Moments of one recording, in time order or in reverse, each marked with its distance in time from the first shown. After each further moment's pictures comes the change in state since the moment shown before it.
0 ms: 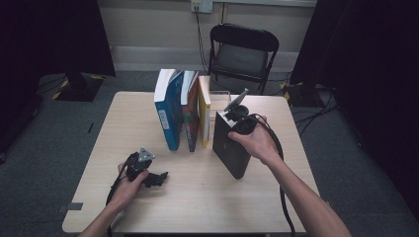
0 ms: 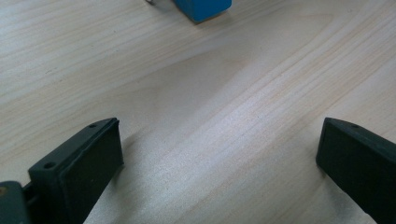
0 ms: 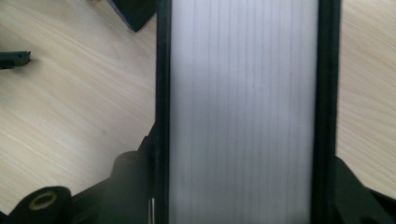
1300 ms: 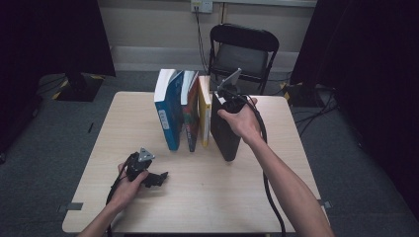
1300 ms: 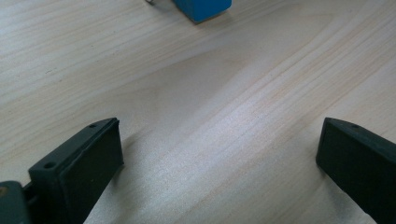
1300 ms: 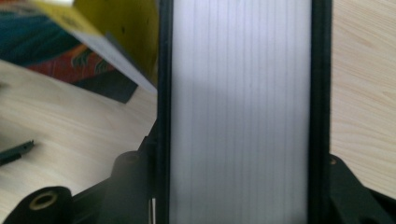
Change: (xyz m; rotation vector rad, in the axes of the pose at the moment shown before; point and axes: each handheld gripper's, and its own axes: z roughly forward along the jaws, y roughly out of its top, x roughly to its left) left arm 0.000 0.000 0.000 0.005 -0.001 0.001; right arm -0.005 0.062 -0.003 -0.032 -0.058 0.171
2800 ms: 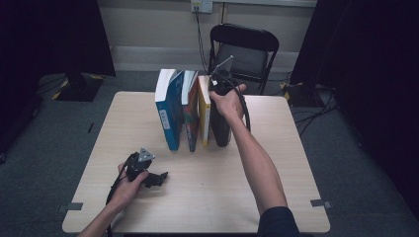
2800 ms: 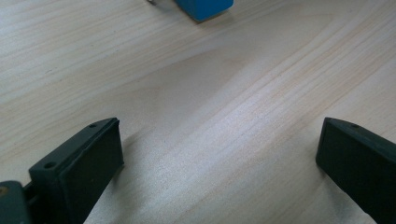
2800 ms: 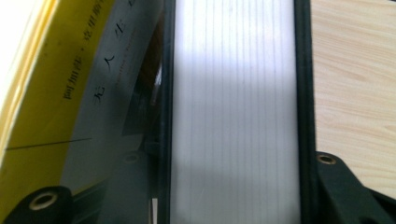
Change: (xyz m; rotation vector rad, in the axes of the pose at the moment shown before) left arm 0.000 0.000 0.000 -0.005 0.001 -0.003; right arm -0.009 0.071 0.043 -0.016 -0.052 0.153
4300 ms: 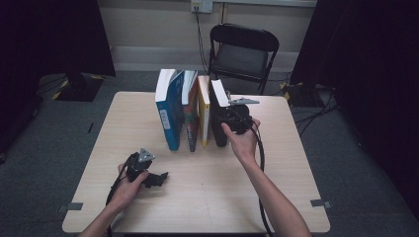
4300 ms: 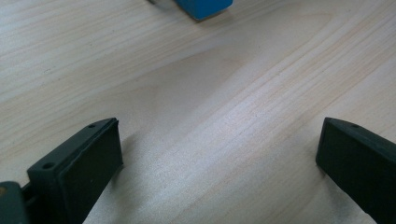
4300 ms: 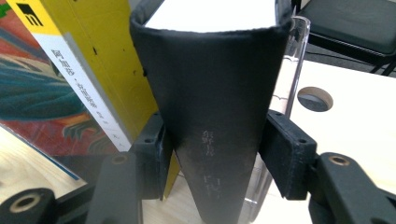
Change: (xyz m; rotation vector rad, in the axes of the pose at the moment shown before) left arm -0.001 0.000 0.000 0.000 0.000 0.000; right arm -0.025 -0.125 0.013 -0.593 0.192 -0.093
